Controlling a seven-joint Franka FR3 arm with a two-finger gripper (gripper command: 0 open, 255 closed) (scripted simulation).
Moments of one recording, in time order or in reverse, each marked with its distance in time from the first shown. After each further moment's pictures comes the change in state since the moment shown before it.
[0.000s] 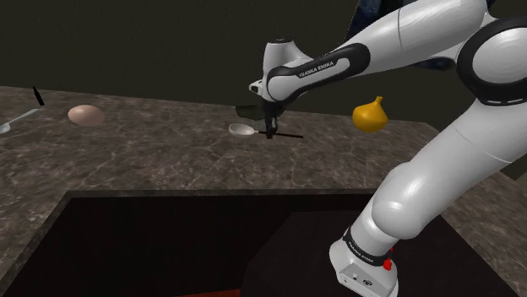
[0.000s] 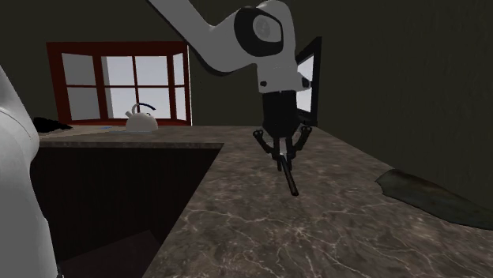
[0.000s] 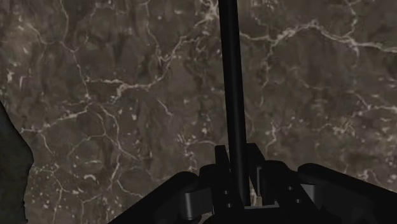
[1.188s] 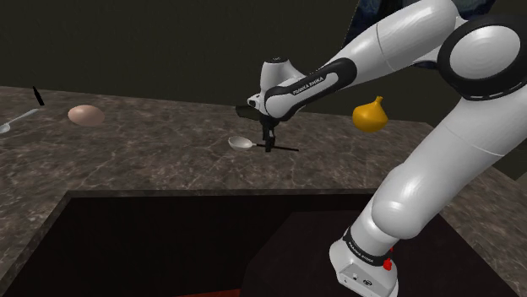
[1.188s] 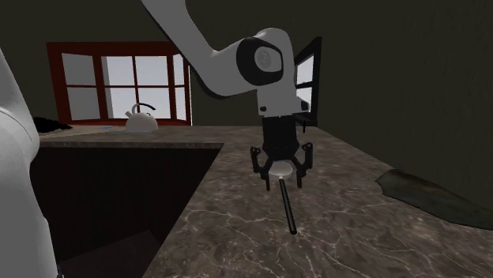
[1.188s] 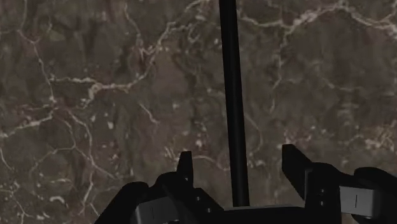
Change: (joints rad) arm -0.005 0.080 -0.003 -0.061 -0.020 0.141 0.026
